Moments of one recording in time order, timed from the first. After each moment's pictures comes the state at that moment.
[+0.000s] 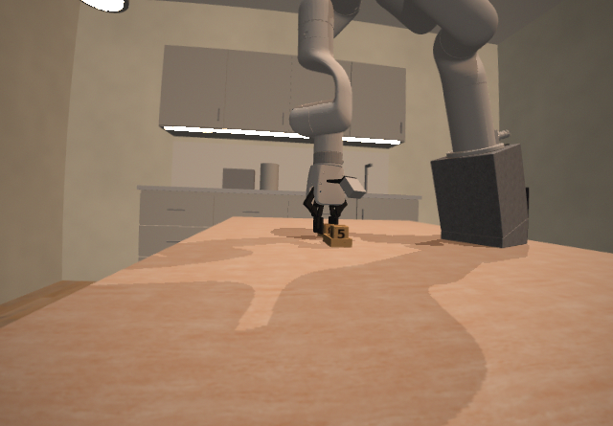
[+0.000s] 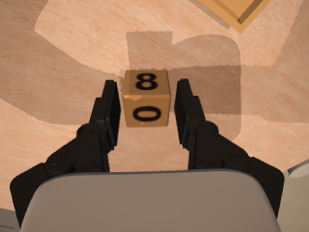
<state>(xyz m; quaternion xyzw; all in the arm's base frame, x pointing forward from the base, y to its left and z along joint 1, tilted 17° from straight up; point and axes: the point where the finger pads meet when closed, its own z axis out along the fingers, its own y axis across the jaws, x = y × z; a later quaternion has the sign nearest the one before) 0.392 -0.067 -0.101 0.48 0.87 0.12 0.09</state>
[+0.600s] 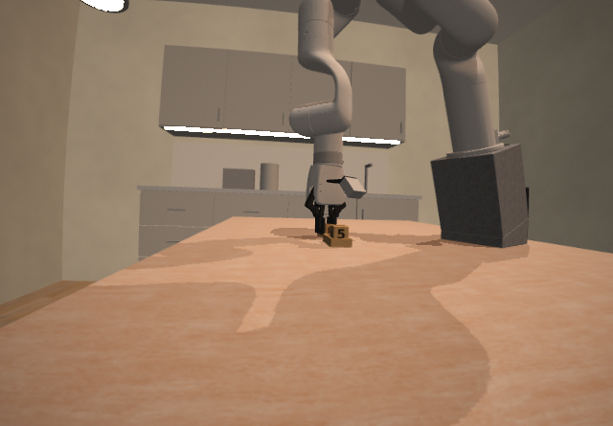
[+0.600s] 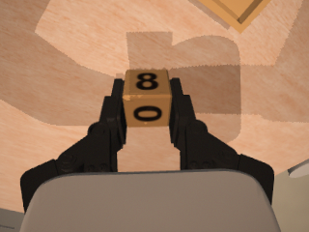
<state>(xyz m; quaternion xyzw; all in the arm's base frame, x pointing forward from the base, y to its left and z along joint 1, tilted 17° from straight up) 0.393 -0.067 -0.101 0.48 0.87 0.12 0.09</state>
